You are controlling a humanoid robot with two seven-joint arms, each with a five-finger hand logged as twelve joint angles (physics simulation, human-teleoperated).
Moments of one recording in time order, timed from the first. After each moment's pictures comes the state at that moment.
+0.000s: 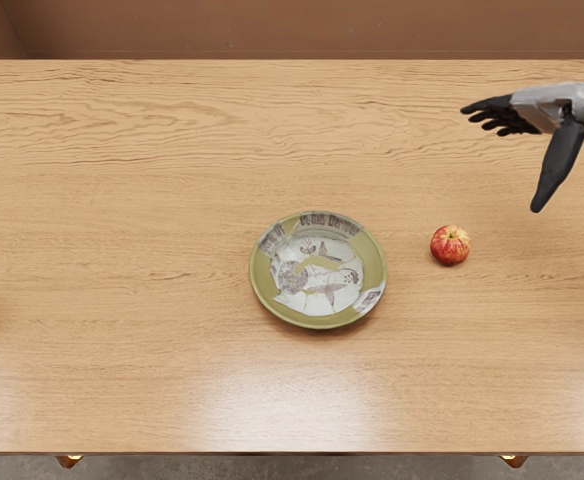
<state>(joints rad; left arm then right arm) -0.03 0.00 0.31 -0.14 0.11 -0.06 0.06 1.37 -0.88 0.07 1.09 -0.67 0.61 -0.09</state>
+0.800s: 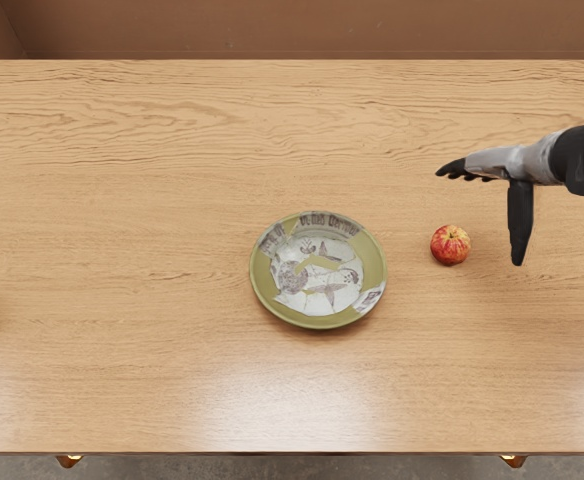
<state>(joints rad) -0.03 0.00 0.31 -0.14 0.11 -0.06 0.06 1.26 -0.84 0.23 1.50 -0.89 0.45 -0.61</state>
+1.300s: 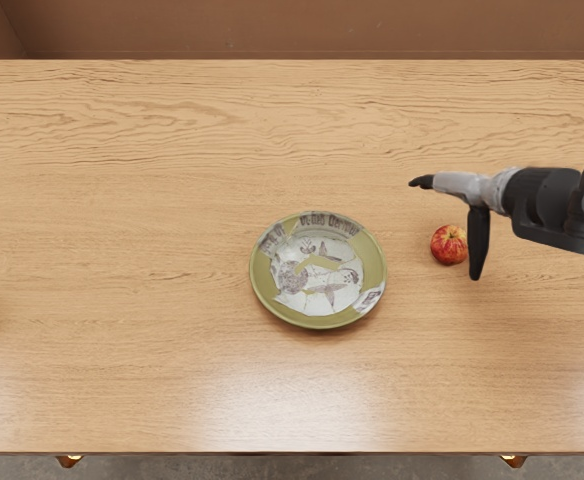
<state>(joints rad) -0.03 0.00 0.31 -0.14 0.11 -0.06 0.06 1.12 -0.74 0.23 1.55 -1.05 0.21 -0.61</state>
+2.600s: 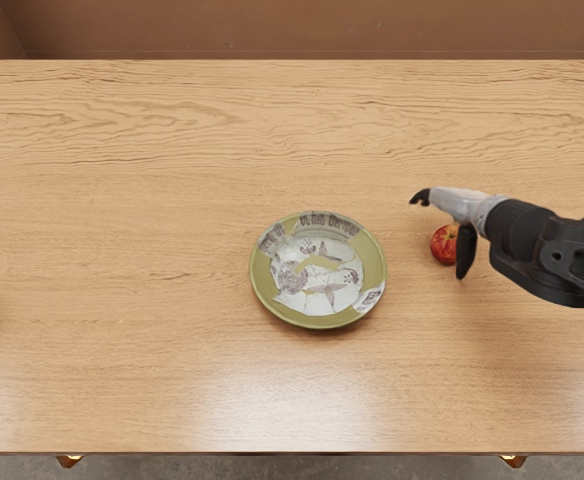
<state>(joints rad) -0.03 0.00 0.31 -0.14 0.11 -0.06 0.06 1.02 -0.66 0.16 1.49 -1.24 0.01 -0.61</state>
